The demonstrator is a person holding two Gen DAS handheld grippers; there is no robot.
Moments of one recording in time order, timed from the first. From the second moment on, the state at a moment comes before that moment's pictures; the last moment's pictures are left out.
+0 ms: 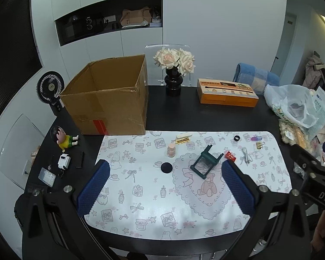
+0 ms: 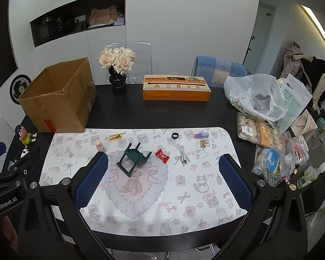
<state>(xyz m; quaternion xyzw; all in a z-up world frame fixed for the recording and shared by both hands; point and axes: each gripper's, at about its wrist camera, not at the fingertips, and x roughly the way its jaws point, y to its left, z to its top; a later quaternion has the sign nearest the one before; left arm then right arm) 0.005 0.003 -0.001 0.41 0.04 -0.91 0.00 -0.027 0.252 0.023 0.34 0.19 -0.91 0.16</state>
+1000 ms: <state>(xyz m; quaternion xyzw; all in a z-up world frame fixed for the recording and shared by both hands) 0.003 0.002 -0.004 0.41 0.05 -0.91 0.00 -0.033 0.253 0.017 0.34 0.19 -0.91 0.16</state>
